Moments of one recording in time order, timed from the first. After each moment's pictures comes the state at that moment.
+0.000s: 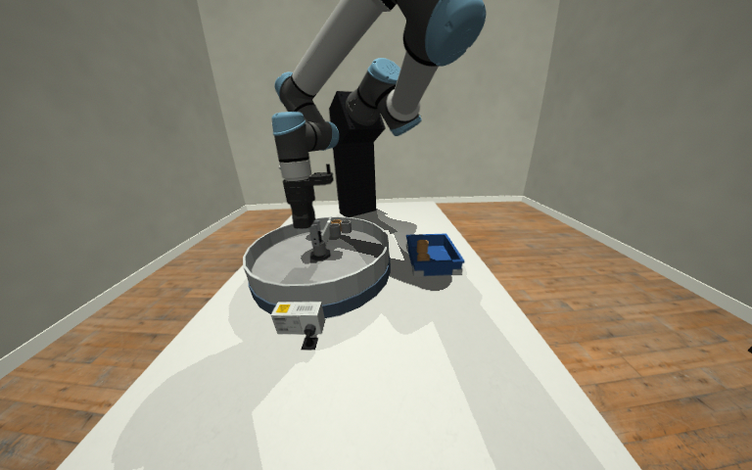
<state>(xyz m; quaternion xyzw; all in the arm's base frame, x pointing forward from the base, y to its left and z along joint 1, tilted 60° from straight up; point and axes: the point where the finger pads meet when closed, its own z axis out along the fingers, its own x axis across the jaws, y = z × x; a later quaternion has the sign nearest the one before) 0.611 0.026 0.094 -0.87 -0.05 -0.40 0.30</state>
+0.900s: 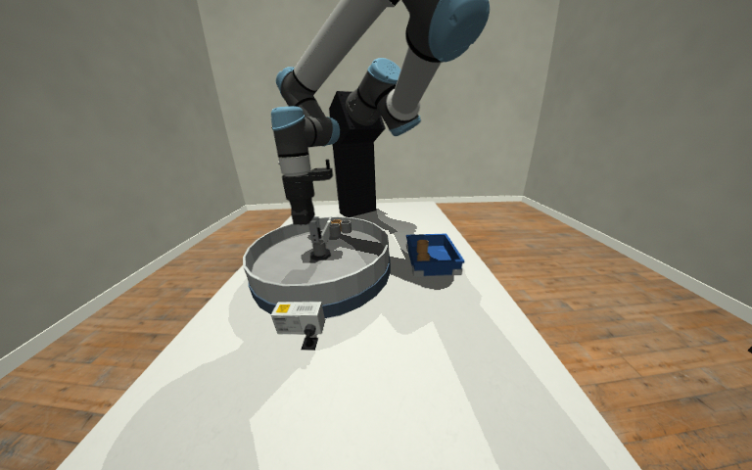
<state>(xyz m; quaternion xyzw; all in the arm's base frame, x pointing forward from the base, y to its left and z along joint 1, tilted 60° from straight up) 0.603 0.019 0.100 -0.87 -0.05 -0.40 0.30</state>
